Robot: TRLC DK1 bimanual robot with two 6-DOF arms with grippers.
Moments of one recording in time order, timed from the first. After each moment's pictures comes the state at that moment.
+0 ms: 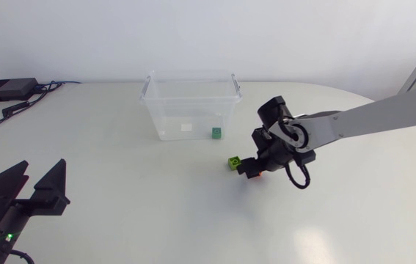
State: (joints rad) left arm 0.00 0.06 0.04 -0.03 -0.01 -0.04; right arm 0.39 1.88 0.99 -0.28 -0.01 0.05
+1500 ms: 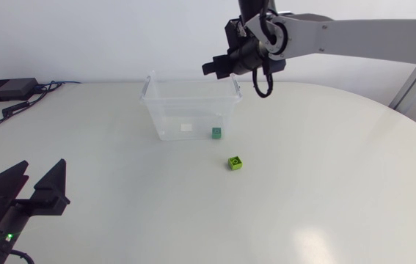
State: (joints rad) left arm 0.00 0.06 0.04 -0.03 -0.01 -0.04; right arm 0.46 2.02 1.75 -0.32 0.06 0.01
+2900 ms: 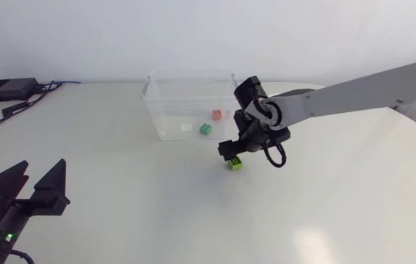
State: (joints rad) left arm 0.00 0.06 0.04 -0.03 -0.01 -0.04; right arm 0.47 1.98 1.25 -0.39 0.07 0.11
